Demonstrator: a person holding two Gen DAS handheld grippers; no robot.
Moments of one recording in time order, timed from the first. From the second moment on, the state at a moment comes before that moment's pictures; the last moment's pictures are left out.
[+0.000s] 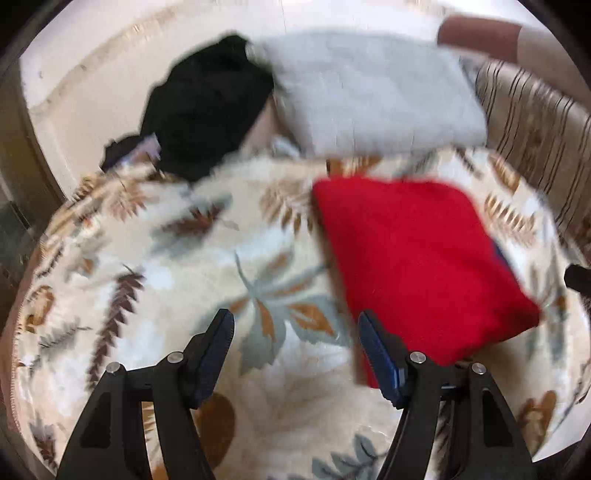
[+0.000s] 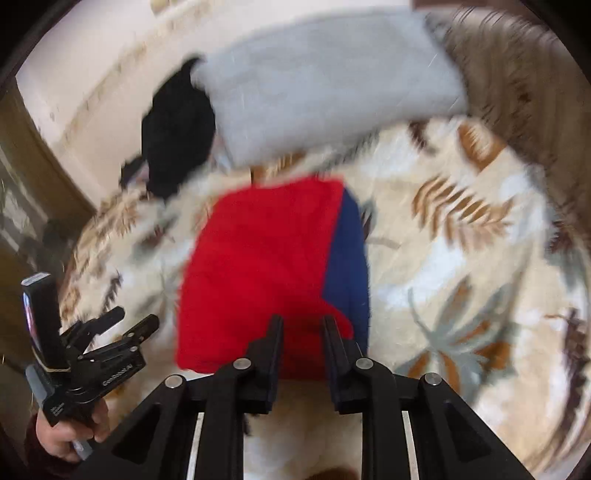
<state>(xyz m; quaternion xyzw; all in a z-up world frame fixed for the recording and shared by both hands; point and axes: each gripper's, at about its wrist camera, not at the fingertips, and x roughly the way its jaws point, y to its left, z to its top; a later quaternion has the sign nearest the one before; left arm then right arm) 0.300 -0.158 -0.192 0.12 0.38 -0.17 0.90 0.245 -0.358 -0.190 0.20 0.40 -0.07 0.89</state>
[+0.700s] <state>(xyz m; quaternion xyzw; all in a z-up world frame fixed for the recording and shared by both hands) 0.250 -0.145 -0.127 0.10 0.29 -0.14 0.94 0.169 -0.295 -0.109 0.16 0.30 -0.13 0.93</state>
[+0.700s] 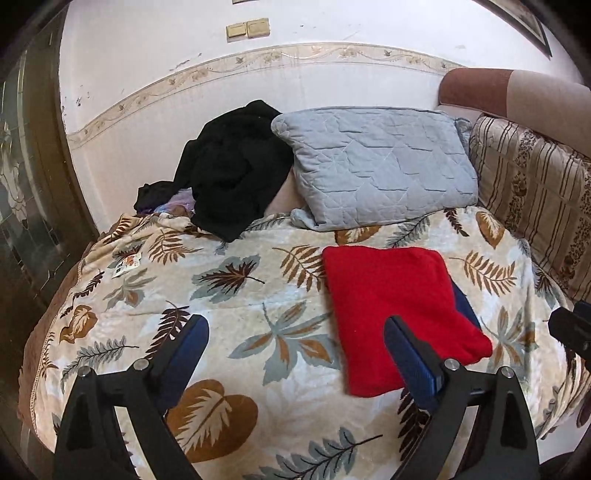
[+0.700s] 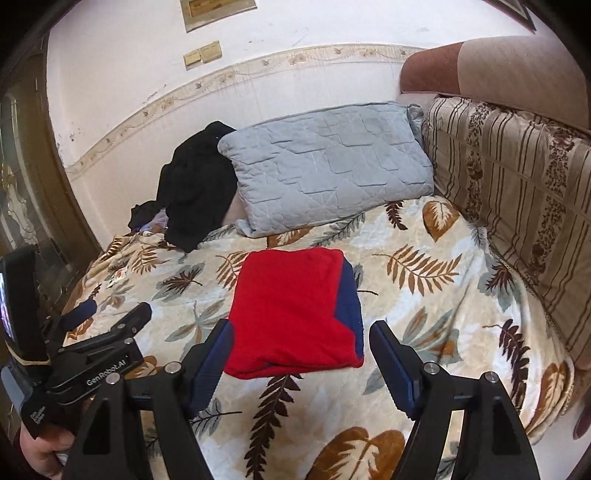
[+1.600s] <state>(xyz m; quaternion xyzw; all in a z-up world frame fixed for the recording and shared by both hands) 0.334 -0.164 -0.203 0.13 0.33 -0.11 0.93 0.250 -0.342 -0.186 0.17 0.35 -0.13 0.91</state>
